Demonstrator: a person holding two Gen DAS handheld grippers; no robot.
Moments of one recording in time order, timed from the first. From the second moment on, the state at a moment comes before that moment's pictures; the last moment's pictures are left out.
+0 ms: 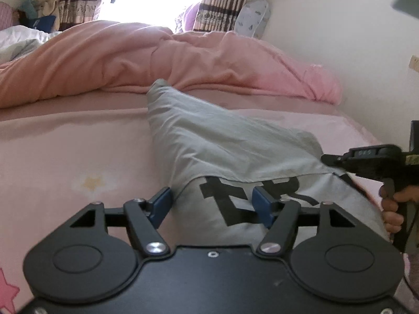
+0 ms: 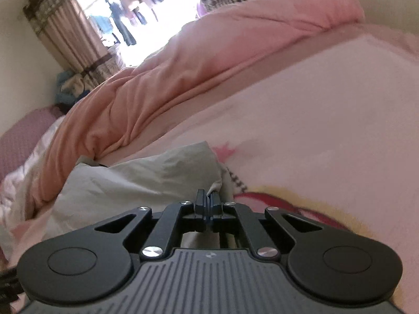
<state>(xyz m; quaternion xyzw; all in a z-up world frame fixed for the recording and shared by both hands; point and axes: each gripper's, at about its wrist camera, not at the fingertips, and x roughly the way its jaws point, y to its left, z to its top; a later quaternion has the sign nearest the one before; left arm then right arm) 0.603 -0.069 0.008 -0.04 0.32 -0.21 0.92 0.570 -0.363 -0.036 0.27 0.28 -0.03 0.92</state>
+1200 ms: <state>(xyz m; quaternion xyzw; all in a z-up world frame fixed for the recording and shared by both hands) 0.414 -0.045 -0.009 -0.03 0.33 -0.18 0.93 0.363 -0.304 -0.035 0.34 0.25 -0.04 0.90</state>
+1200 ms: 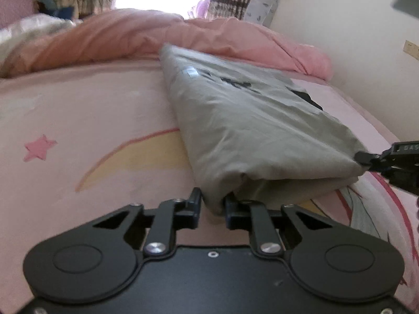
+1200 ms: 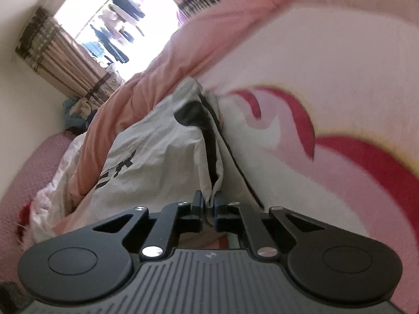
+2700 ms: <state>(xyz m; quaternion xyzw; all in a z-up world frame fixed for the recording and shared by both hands) 0.442 -0.048 -0.017 -0.06 0.34 -0.19 0.92 0.387 -0.277 -0.051 0.19 0.29 -0.07 0.94</state>
